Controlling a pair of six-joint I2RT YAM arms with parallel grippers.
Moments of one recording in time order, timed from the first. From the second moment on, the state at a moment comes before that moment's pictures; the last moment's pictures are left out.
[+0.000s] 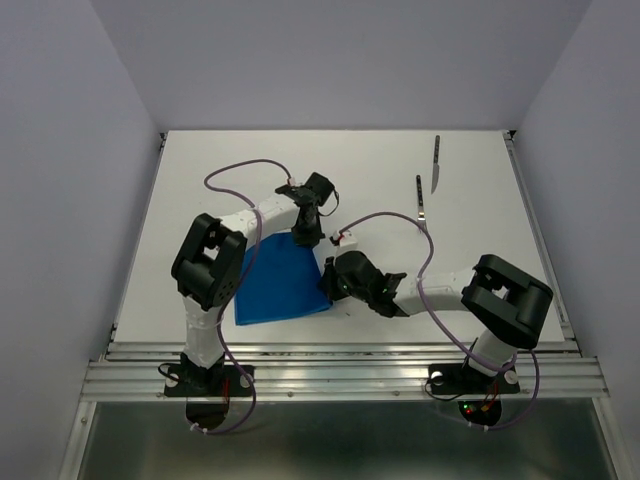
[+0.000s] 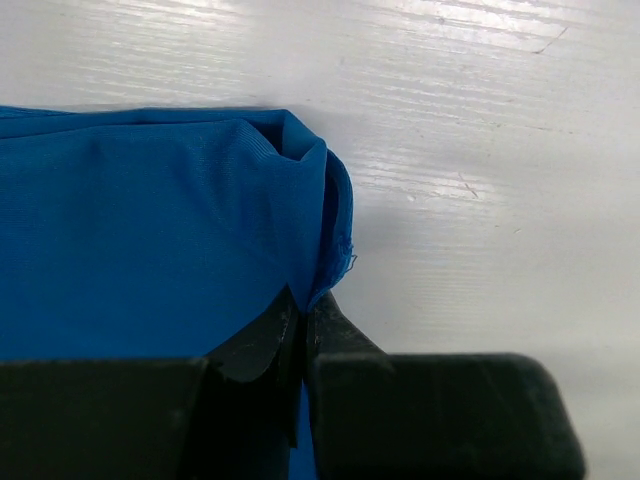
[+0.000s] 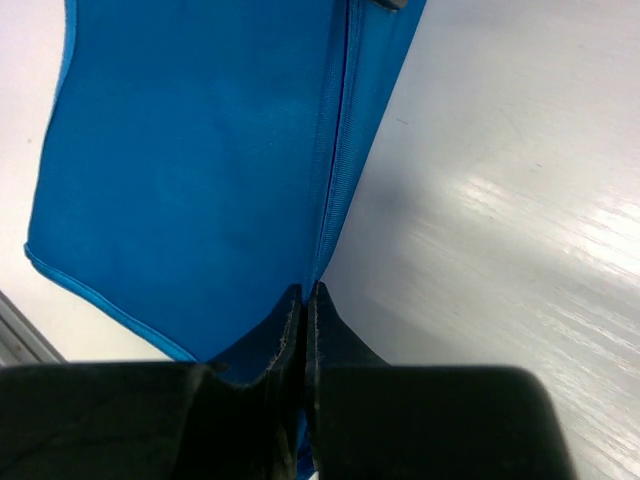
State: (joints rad) left arm -0.60 1.93 1.41 -0.70 -0.18 -0.72; right arm 1.01 1.66 0.73 0.34 0.12 0.64
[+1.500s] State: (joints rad) left arm -0.59 1.84 1.53 -0.52 -0.25 -0.70; right arm 0.96 1.60 0.57 0.38 0.15 0.67
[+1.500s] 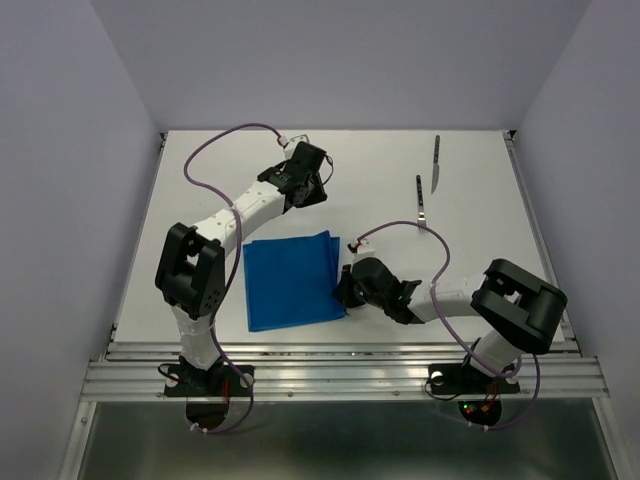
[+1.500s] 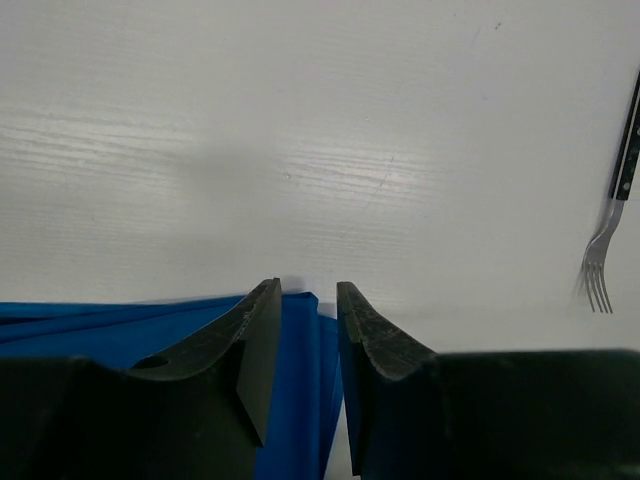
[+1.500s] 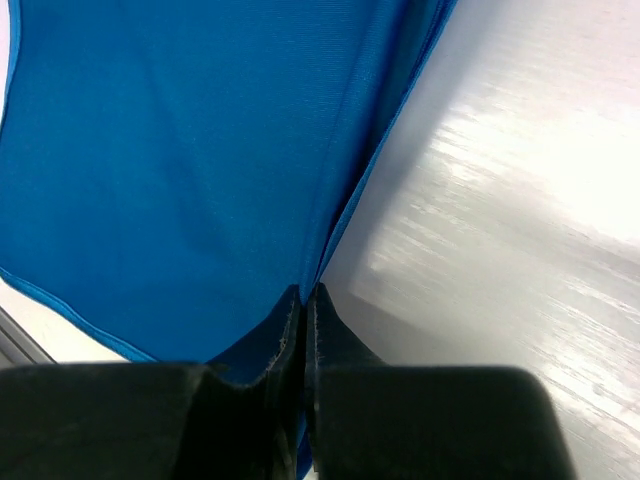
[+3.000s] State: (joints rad) left arm -0.65 2.05 1.50 -0.52 -0.09 -0.75; right arm 0.63 1.77 0.86 0.17 -0.06 0.73
